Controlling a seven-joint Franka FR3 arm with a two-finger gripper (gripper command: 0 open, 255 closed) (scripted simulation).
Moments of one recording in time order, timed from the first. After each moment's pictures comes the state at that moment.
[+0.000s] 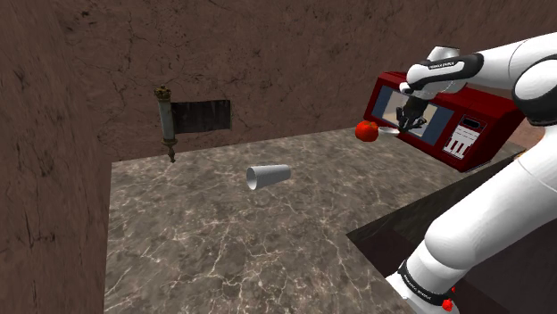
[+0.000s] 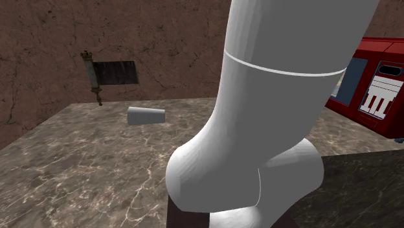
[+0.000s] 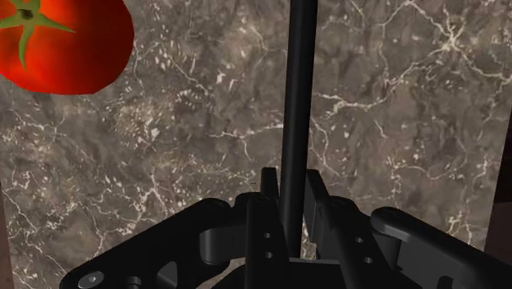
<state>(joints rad) -0.16 -0.19 -0.69 -2.07 -0.18 2.05 -2.13</state>
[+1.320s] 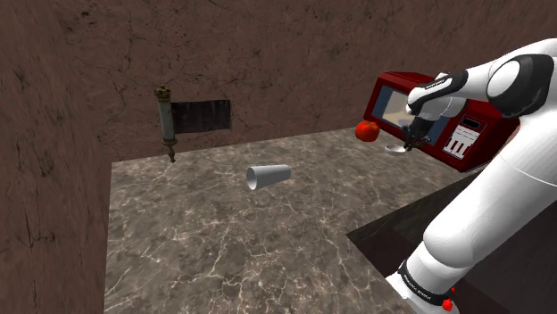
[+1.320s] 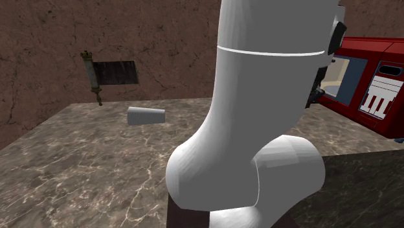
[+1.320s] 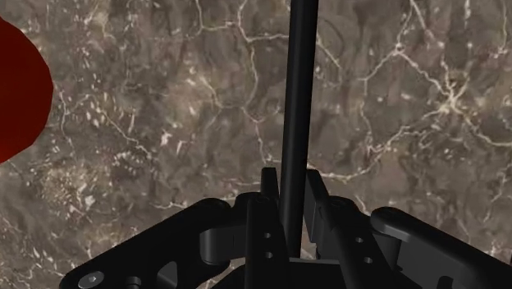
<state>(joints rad) -0.20 -0.05 -0.81 -2.15 -0.06 2.26 -2.33</state>
